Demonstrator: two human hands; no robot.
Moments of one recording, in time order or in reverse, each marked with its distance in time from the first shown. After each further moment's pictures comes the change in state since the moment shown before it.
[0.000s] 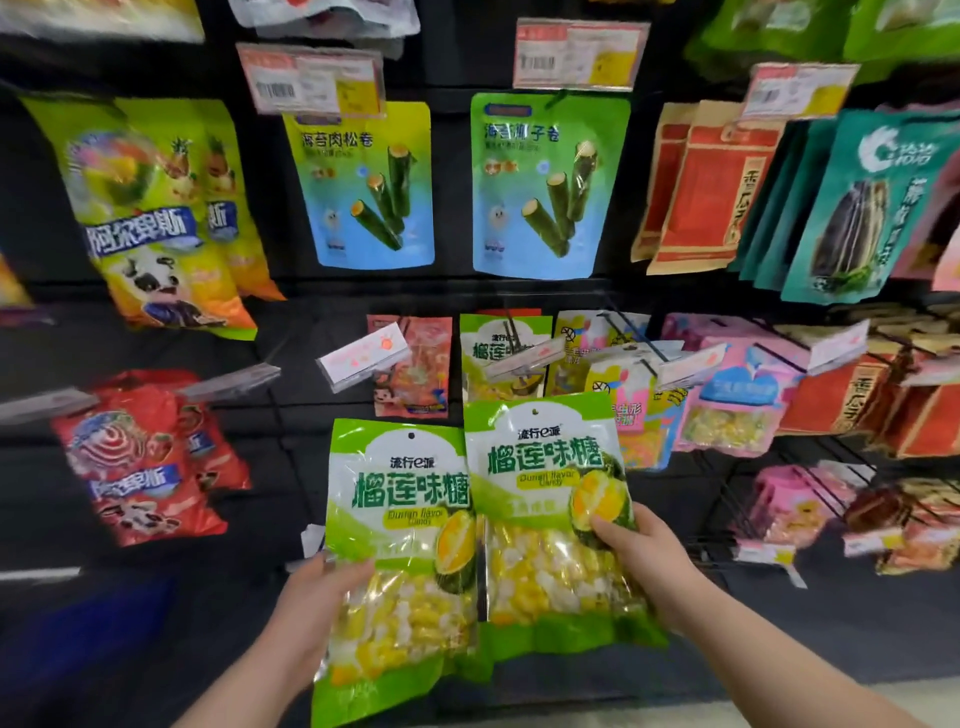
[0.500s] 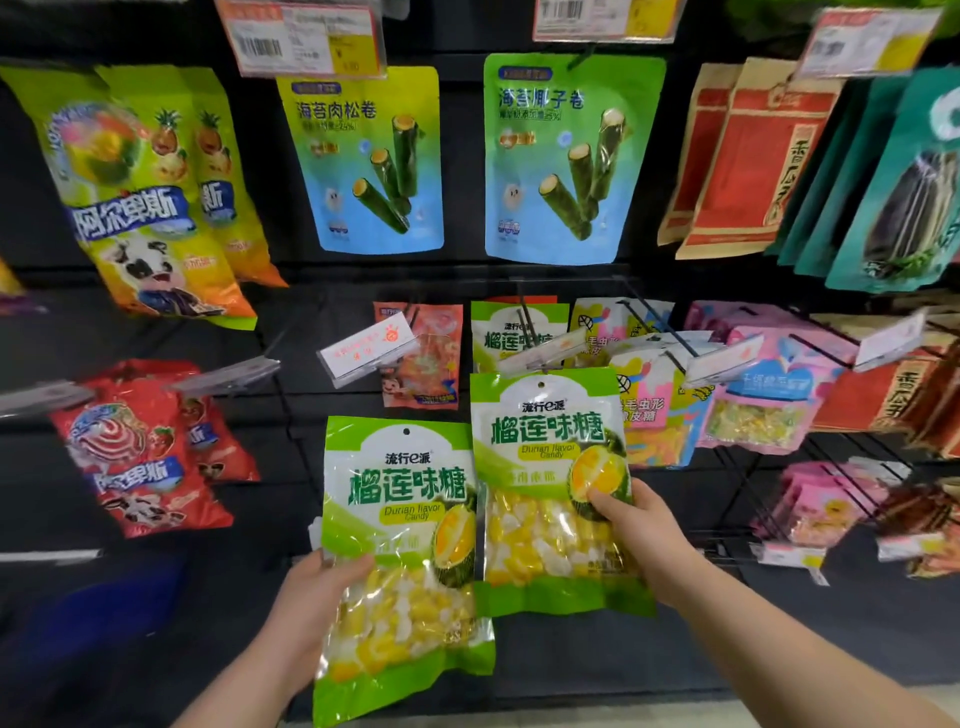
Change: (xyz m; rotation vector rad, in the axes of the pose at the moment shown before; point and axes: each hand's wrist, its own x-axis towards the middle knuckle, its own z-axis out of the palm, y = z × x) left_hand 0.021 -0.002 -0.004 -0.004 0.061 -0.102; right_hand 0.040 -0.012 0.020 0.014 0.013 -0.026
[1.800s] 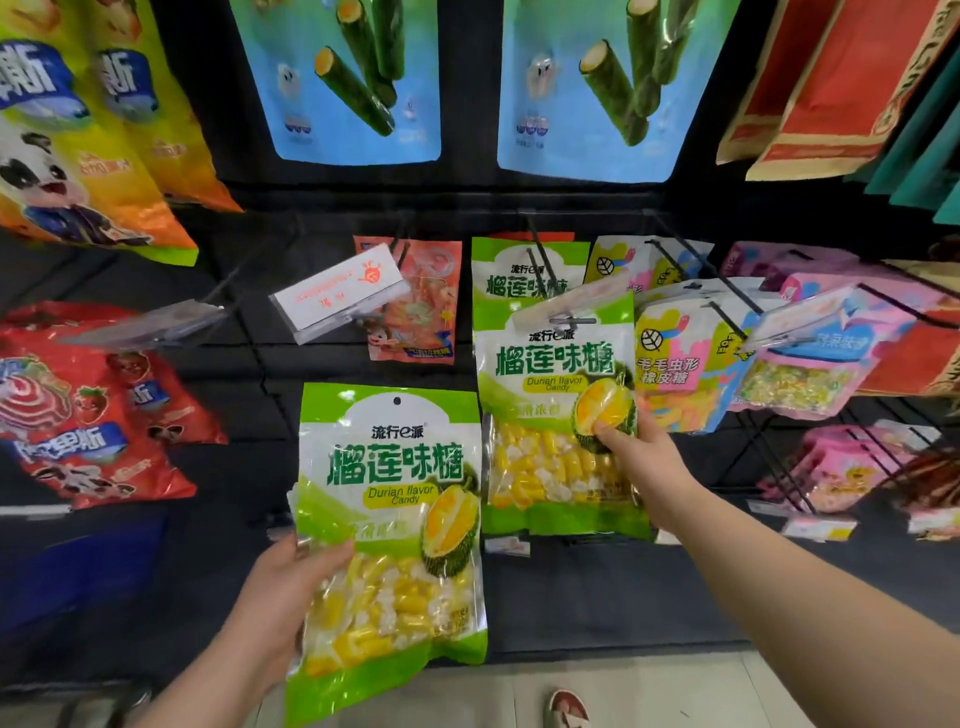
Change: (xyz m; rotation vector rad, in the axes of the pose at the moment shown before) left_hand 0.036 -0.010 0.001 0.020 0.014 -0.013; right_hand 0.080 -0.001 0.019 0.000 0.024 -0.055
